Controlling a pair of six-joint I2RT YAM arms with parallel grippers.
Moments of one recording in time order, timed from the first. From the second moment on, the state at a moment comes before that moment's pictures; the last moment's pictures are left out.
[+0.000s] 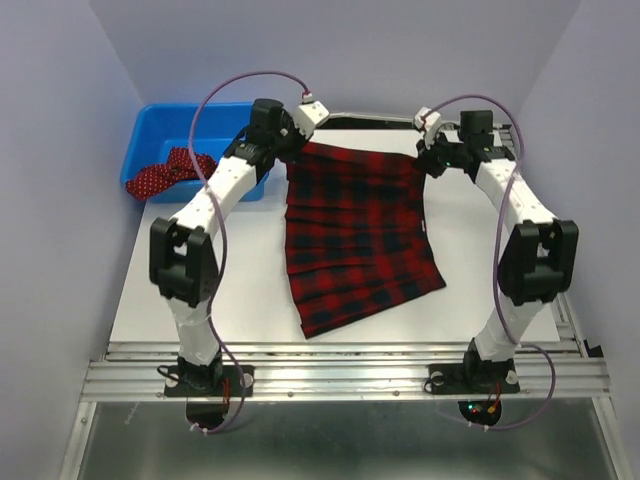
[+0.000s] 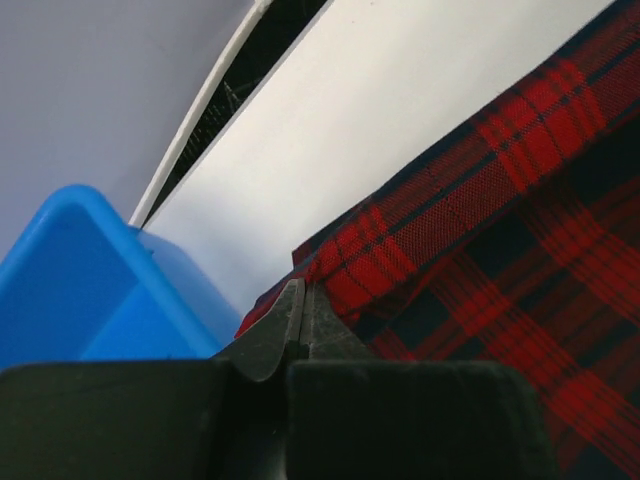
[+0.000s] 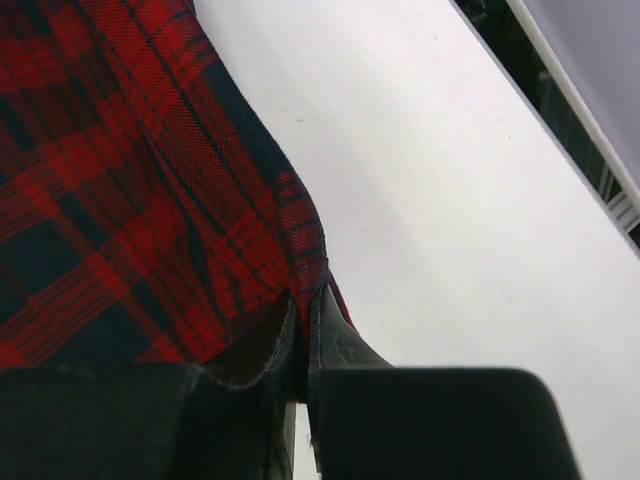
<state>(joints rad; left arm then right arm) -0.36 1.94 1.78 -0.32 0.20 0.51 0.05 1.87 1.63 -0.46 -0.54 -0.64</state>
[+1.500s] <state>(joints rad) -0.80 1.33 1.07 -0.44 0.03 0.35 0.02 1.17 0.79 -0.33 -0.79 -1.32</state>
